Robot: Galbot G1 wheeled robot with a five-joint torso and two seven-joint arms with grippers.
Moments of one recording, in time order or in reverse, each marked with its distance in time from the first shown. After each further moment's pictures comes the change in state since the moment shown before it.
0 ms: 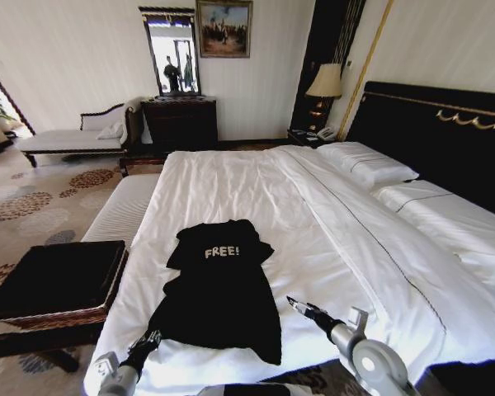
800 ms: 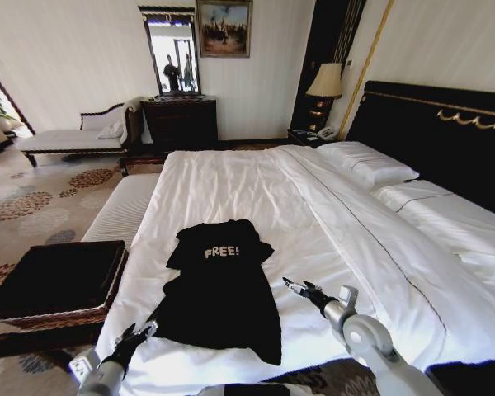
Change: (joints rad) left arm 0.057 0.021 -0.110 -0.080 -0.100 0.037 -0.018; right arm 0.226 0.005 -0.087 -0.089 -0.166 0.038 -0.014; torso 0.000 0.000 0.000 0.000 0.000
